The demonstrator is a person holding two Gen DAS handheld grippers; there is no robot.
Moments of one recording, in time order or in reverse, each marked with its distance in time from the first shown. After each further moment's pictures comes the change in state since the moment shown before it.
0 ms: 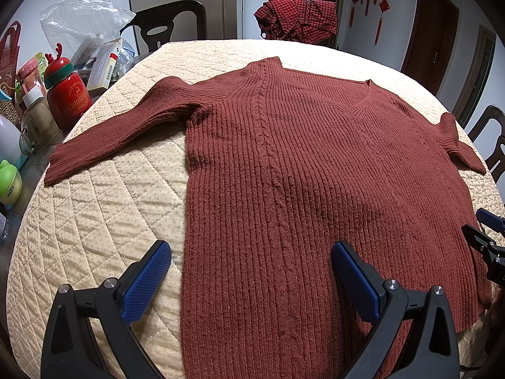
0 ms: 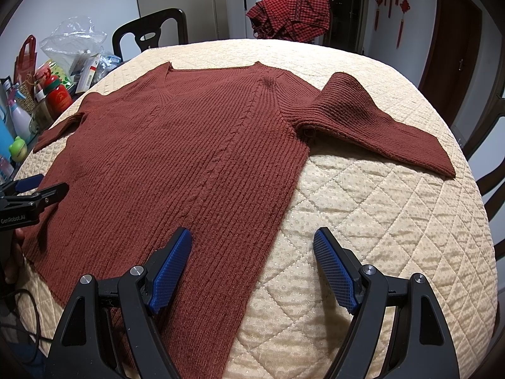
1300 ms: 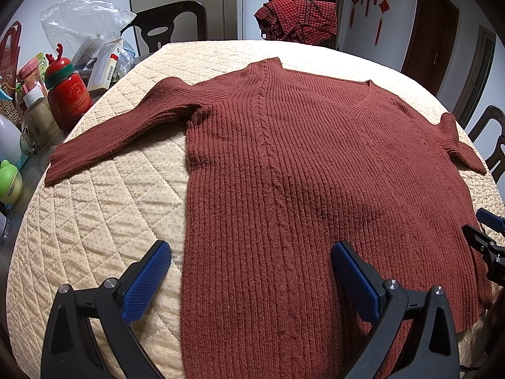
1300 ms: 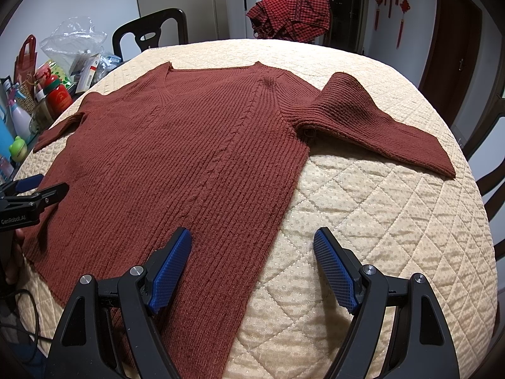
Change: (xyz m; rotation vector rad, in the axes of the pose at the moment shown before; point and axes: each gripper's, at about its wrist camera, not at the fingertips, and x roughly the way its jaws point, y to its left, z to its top) left arm -0.001 -0.002 -0.002 0.000 -0.002 0.001; right arm 0.000 -0.001 0.001 0.000 -0.001 0.000
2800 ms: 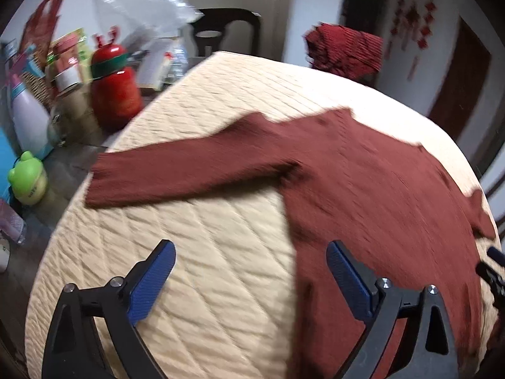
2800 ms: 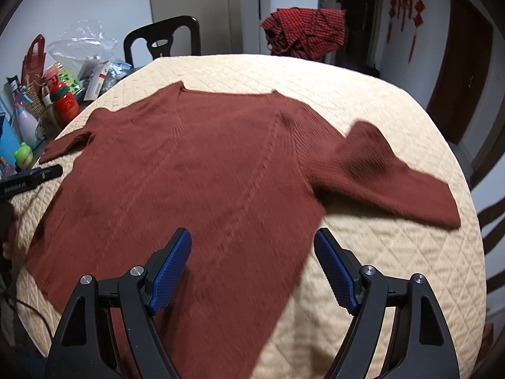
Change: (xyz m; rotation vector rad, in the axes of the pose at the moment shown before) left arm 0.000 0.101 0.043 -0.197 -0.068 0.057; right arm 0.006 0.020 0.047 -0.076 -0.047 0.029
